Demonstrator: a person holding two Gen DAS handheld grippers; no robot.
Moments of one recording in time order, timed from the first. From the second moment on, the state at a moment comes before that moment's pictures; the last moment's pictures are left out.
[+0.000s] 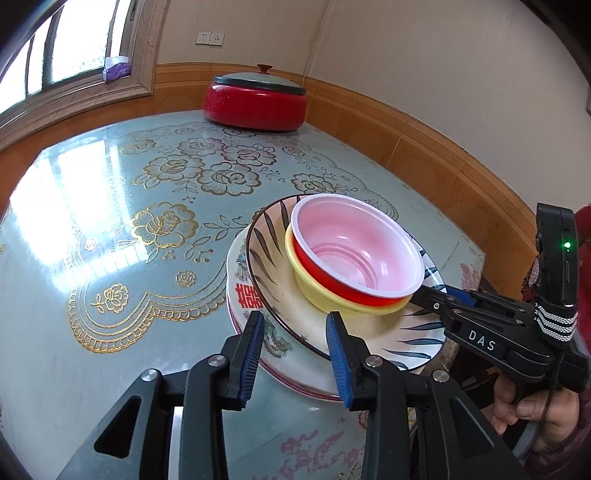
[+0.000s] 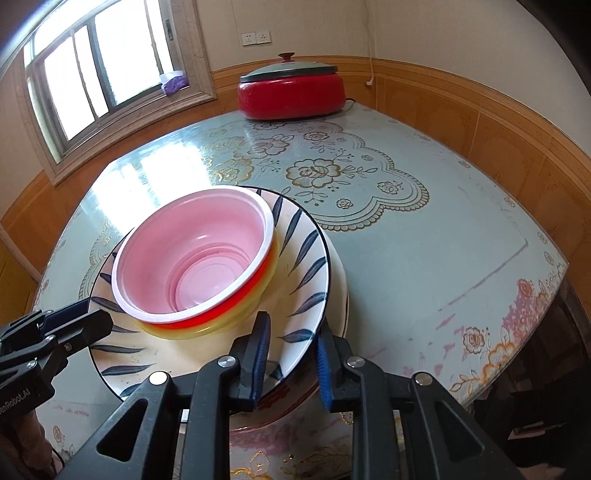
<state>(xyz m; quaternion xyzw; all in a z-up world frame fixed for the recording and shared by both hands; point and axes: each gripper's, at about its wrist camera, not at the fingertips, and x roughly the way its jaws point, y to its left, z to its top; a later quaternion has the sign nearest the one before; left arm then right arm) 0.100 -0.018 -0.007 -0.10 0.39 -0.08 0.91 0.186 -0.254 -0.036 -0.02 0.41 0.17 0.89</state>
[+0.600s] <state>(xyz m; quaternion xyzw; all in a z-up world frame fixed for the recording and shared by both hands) 0.085 -0.014 0.000 -0.13 0.39 -0.02 0.91 0.173 -0.261 -0.028 -0.03 0.40 0.20 0.89</state>
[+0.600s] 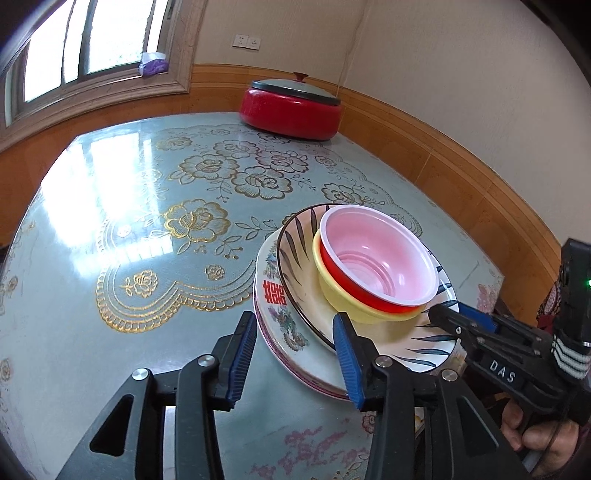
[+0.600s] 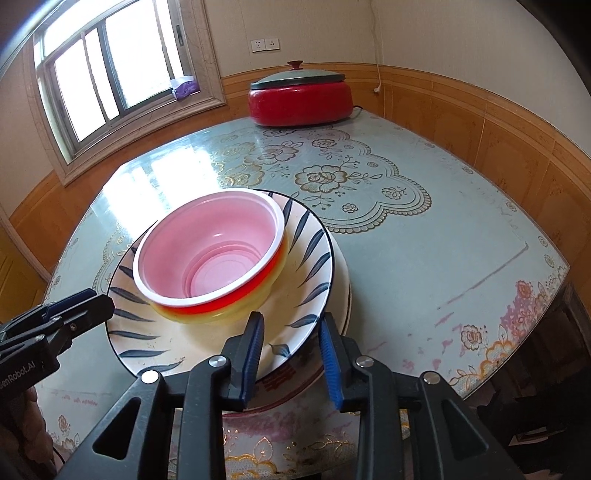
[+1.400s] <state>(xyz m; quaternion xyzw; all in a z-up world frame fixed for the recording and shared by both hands) 0.015 -0.036 -0.008 -0.09 0.34 0.08 0.93 0.103 -0.285 -0.023 -0.04 0.34 0.15 0.93</state>
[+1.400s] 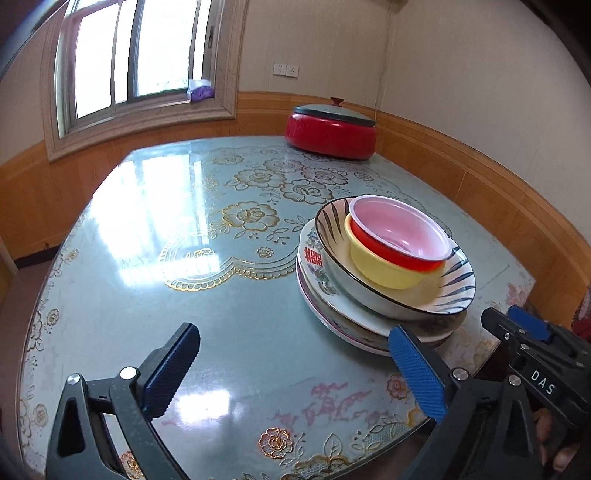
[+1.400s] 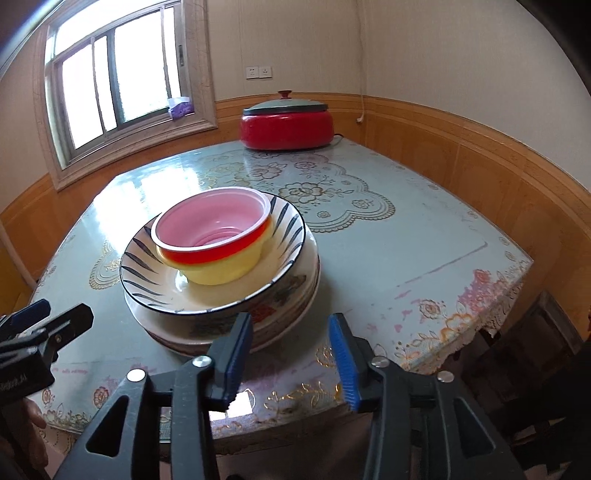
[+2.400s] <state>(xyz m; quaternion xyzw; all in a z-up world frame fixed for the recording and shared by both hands) -0.016 0.004 -0.008 -0.04 0.31 0.03 0.95 0.042 -0.224 -0.023 -0.01 0.30 -0.04 0.95</state>
